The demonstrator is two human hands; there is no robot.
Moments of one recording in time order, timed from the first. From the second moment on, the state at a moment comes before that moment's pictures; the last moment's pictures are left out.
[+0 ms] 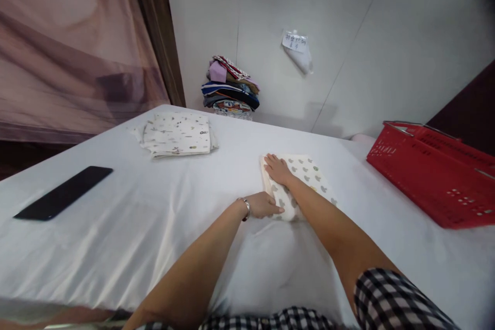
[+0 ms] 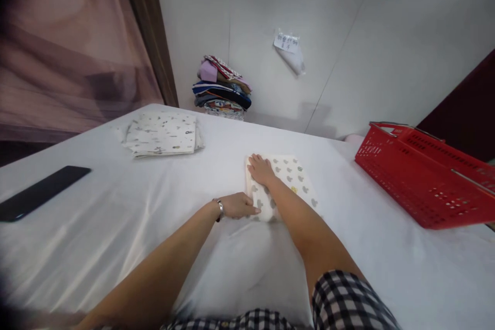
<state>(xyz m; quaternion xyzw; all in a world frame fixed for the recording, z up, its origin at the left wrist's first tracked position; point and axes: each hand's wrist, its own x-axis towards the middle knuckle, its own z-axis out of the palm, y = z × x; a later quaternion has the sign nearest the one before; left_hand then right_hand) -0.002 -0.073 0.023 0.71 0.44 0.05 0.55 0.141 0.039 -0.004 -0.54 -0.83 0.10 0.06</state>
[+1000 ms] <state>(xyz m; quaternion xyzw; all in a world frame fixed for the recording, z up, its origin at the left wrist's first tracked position) 0.025 -0.077 0.001 0.80 0.49 0.30 0.19 0.238 0.032 0.002 -0.67 -0.74 0.04 0.02</state>
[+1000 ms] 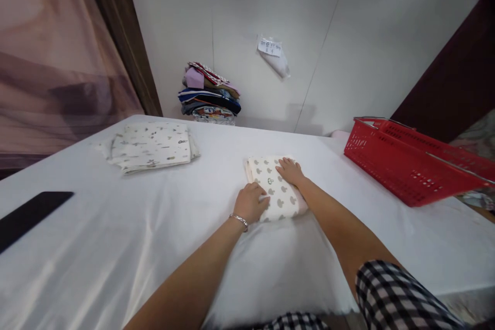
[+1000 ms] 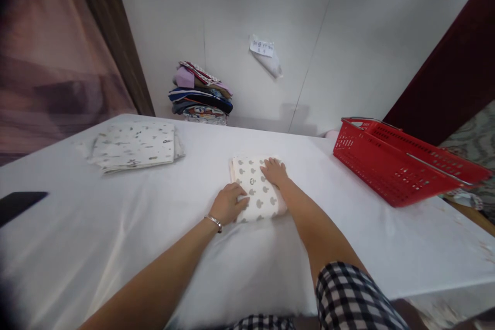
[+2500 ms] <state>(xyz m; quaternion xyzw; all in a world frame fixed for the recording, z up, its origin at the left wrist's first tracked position) 0.013 -0.068 -0.014 0.70 0.57 0.32 0.27 0.178 -0.044 0.007 -0.59 -0.79 0.10 0.14</state>
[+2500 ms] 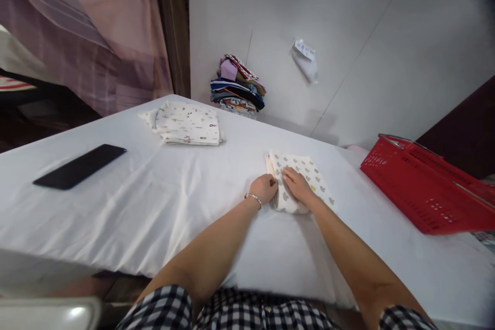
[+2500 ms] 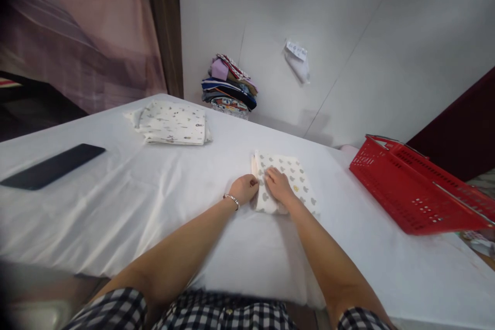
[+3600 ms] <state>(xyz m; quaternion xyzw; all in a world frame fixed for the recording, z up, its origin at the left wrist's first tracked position) 0.008 -0.057 -0.017 0.66 0.60 0.32 0.31 0.154 -0.091 -0.007 -0.53 -0.82 0.07 0.18</state>
